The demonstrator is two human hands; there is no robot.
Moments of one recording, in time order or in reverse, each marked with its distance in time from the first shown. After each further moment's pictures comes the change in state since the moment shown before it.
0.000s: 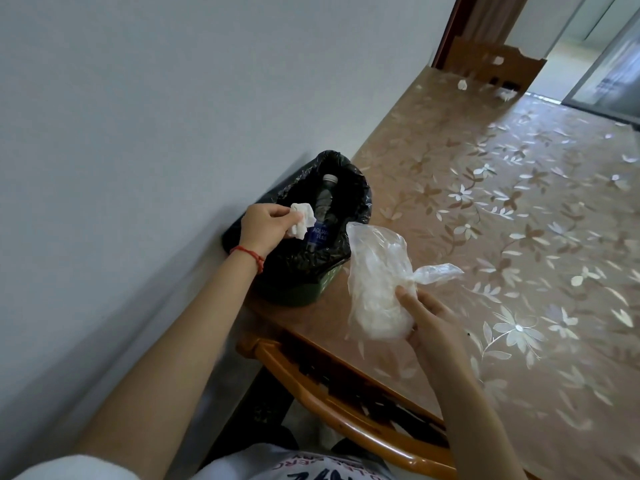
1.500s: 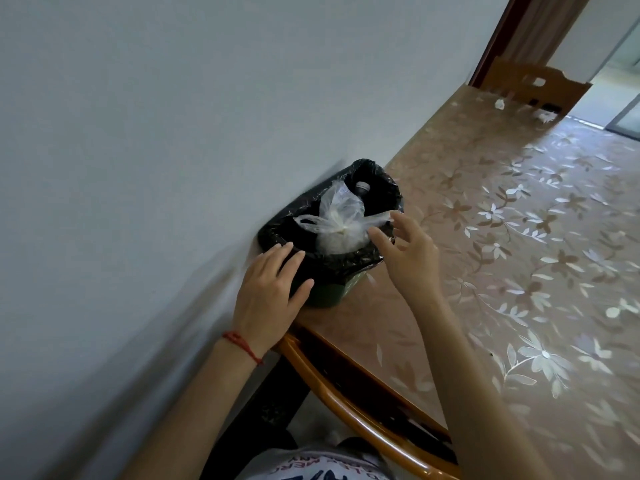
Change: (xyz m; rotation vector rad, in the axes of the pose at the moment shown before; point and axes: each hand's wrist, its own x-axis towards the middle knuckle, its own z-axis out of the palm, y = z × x) left_hand -0.100 -0.049 -0.033 0.892 0.130 0.503; right_hand 0.044 -0.039 0.084 -0.736 -0.013 -0.511
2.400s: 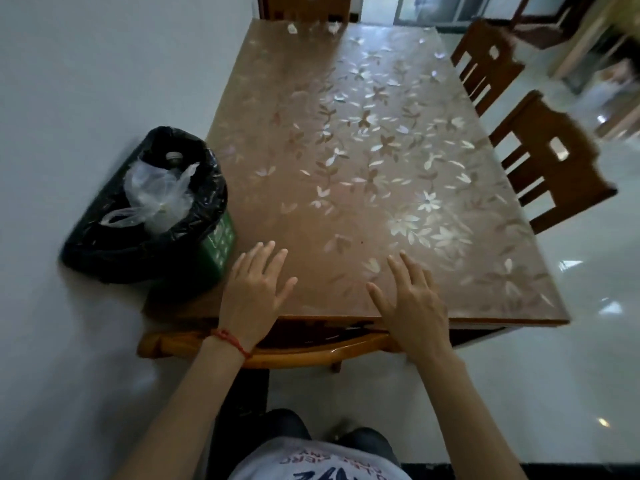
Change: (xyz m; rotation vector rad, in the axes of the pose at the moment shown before) left_hand -0.028 0.124 0.067 0.013 -0.265 0.512; right_hand -0.199 0.125 -0.115 -0.714 0.277 0.251
